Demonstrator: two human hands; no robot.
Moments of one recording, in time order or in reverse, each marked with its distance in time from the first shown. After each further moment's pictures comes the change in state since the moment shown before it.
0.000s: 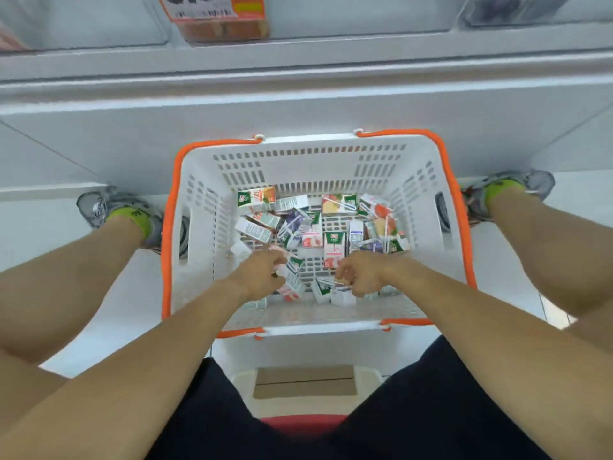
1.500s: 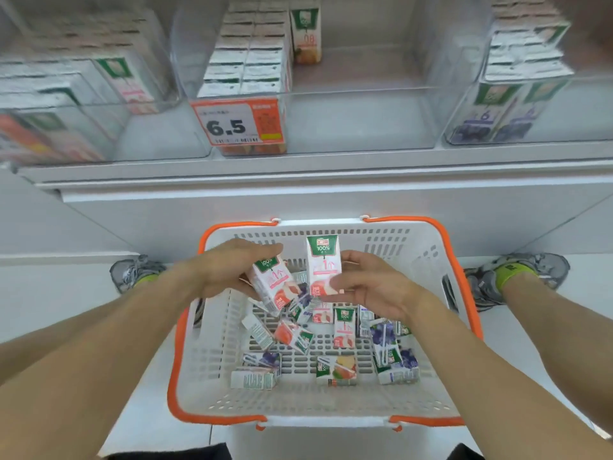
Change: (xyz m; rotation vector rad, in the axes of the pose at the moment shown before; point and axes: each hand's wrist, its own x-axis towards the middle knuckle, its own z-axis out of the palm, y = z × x) left_hand -0.046 0.085 -0.173 -0.646 -0.002 -0.099; right_hand -0.052 -0.037 -0.091 1.481 0.096 -0.491
